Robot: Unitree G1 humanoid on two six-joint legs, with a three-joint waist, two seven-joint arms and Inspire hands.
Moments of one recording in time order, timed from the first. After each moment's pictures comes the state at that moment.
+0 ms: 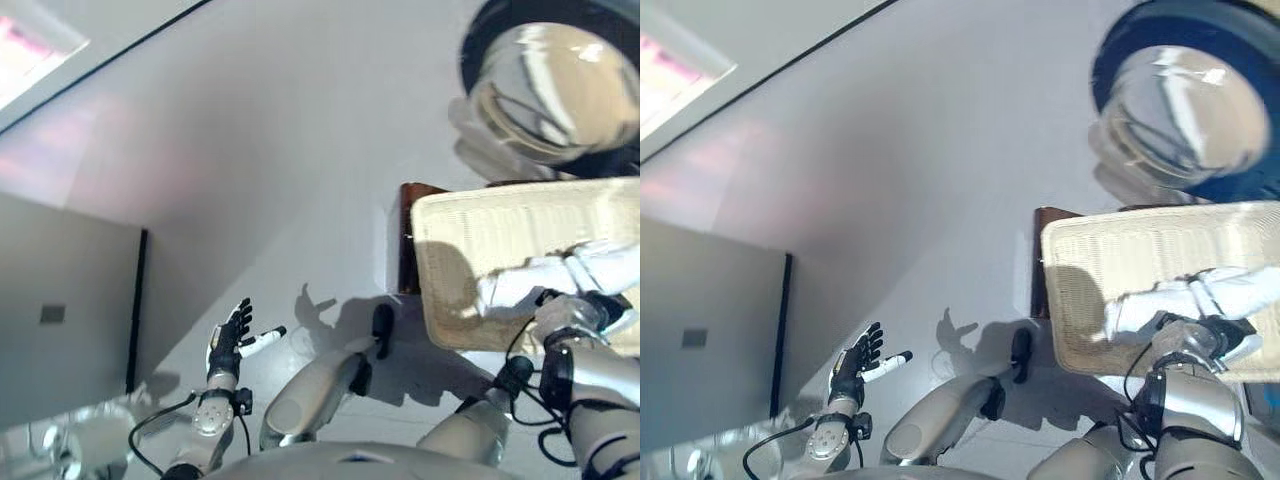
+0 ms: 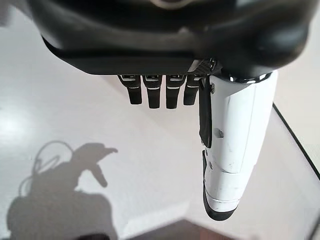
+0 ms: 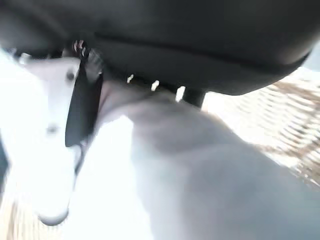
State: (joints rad) left arm 0.11 0.19 -0.34 0.78 -0.30 -0.42 0.22; right arm -0.63 -0.62 -0.33 1.38 0.82 -0.28 -0.50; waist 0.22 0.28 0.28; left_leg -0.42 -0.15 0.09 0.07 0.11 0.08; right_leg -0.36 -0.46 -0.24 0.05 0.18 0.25
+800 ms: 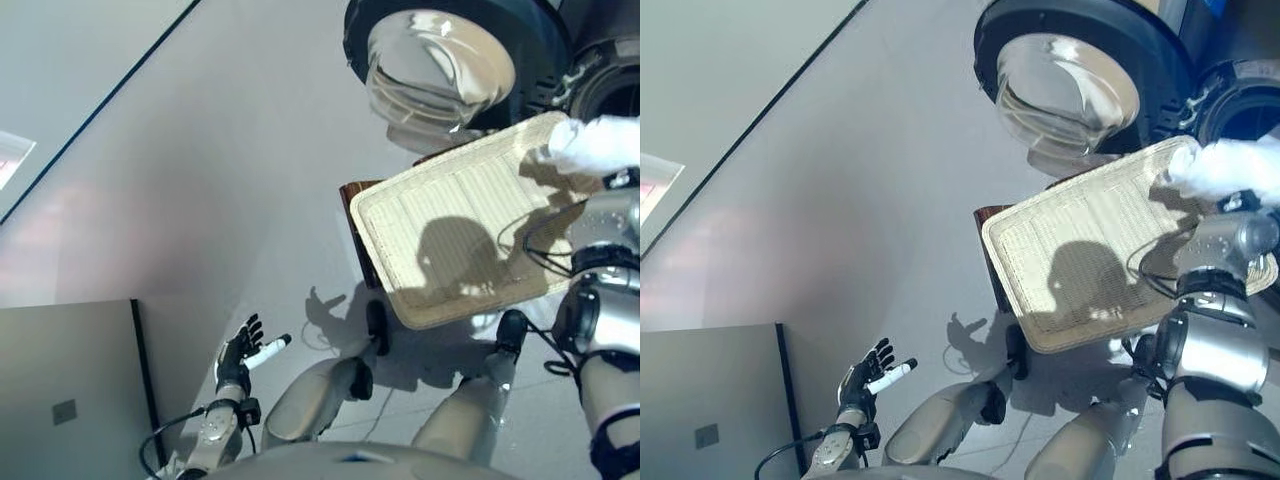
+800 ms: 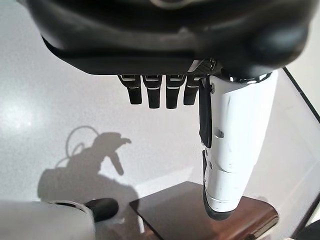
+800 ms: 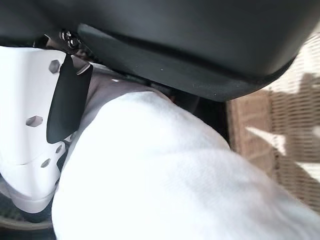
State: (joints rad) left arm 0.09 0.14 -0.38 0.87 -0.49 -0.45 0.14; right arm -1.00 -0.72 -0.28 1.14 0.87 -0.43 -0.62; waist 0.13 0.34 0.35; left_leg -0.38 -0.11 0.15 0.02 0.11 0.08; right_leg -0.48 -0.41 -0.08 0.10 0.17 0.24
